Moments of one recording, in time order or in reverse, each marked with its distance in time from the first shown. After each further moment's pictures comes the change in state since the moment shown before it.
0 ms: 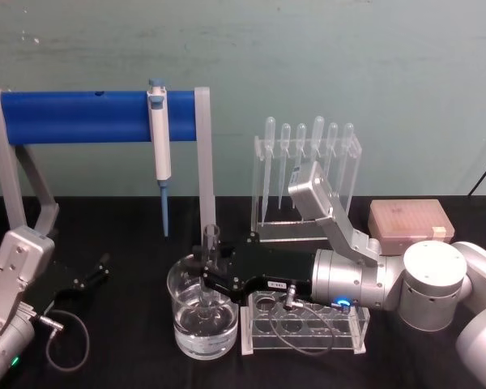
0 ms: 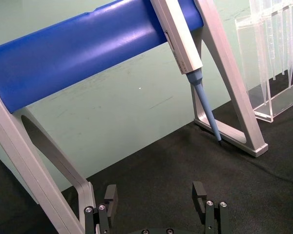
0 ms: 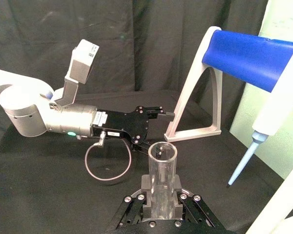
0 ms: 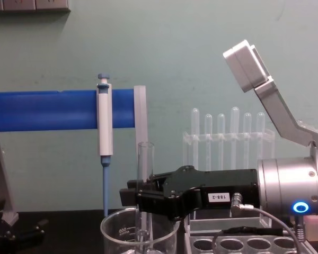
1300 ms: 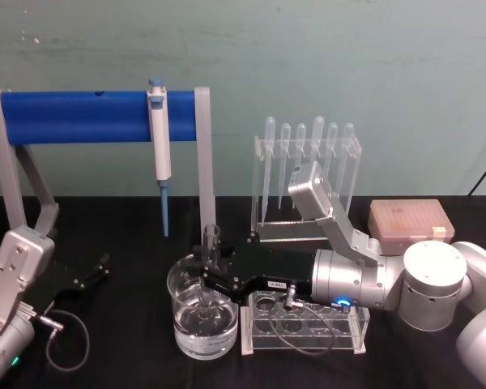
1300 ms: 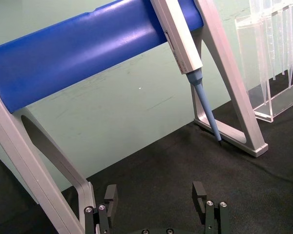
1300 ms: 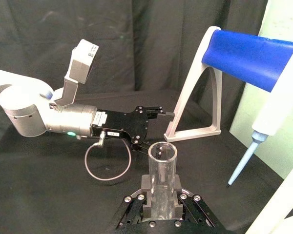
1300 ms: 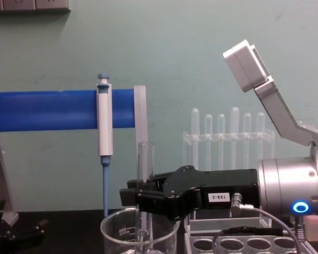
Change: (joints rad) left arm 0.000 0.000 0.000 0.000 0.000 0.000 0.000; right arm 0.000 0.000 0.000 0.000 0.000 0.000 -0.001
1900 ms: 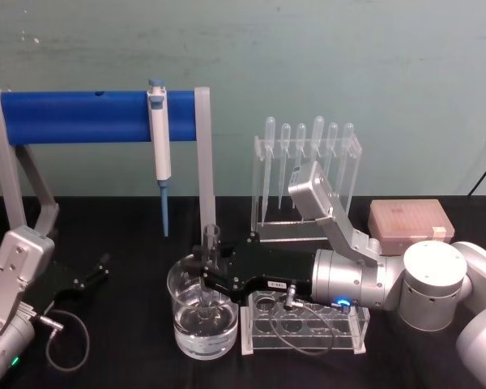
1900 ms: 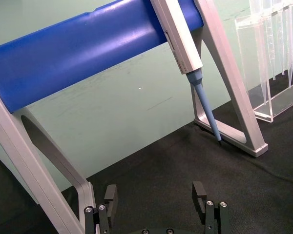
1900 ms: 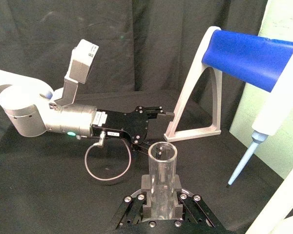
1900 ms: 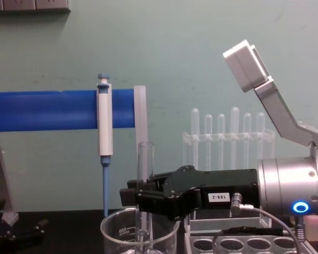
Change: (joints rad) left arm 0.000 0.000 0.000 0.000 0.000 0.000 0.000; right arm 0.000 0.000 0.000 0.000 0.000 0.000 0.000
